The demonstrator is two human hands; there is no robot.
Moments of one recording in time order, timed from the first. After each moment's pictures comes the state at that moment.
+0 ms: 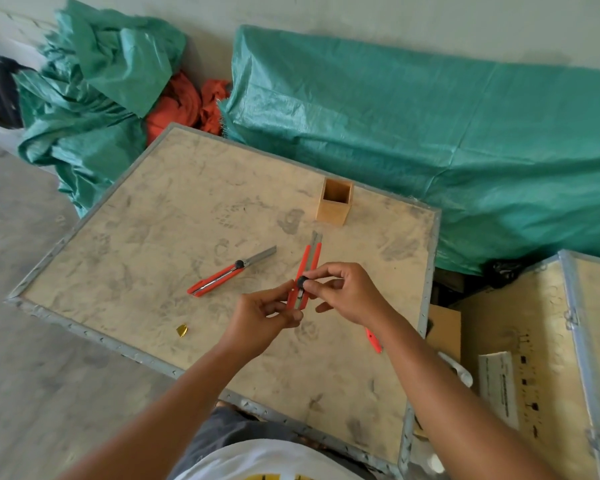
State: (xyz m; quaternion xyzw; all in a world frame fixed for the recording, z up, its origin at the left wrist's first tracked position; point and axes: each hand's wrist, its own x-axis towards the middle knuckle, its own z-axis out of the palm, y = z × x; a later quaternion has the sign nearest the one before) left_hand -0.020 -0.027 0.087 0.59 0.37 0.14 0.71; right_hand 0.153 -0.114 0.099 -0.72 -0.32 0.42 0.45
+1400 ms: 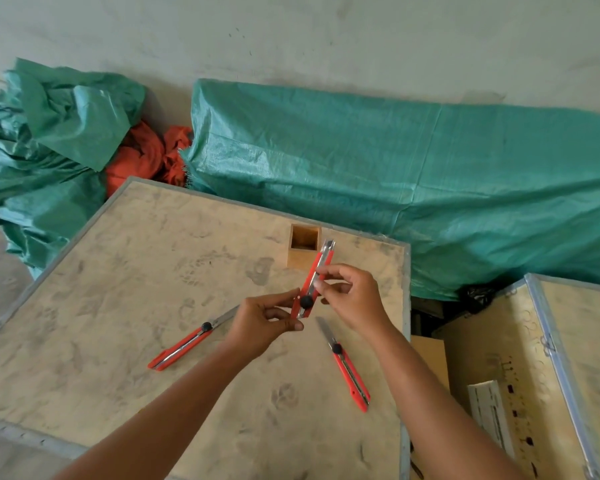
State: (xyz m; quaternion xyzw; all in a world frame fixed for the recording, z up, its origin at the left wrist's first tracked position) left_hand 0.083 0.031 0.097 0.71 0.31 0.10 0.63; right_hand 0.236 -0.088 0.108 -0.79 -0.27 0.23 0.50
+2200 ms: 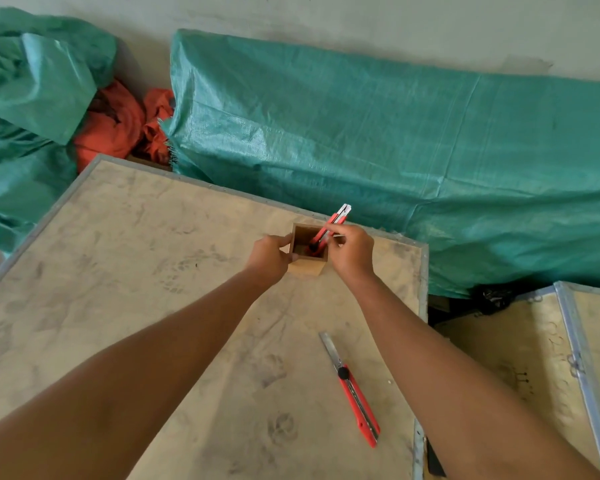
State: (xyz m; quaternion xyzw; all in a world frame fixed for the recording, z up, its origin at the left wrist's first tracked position) left_hand 0.239 0.151 0.020 0.79 0.41 -0.01 0.46; right_hand 0.355 0.032 0.026 -0.89 -0.27 0.09 0.37
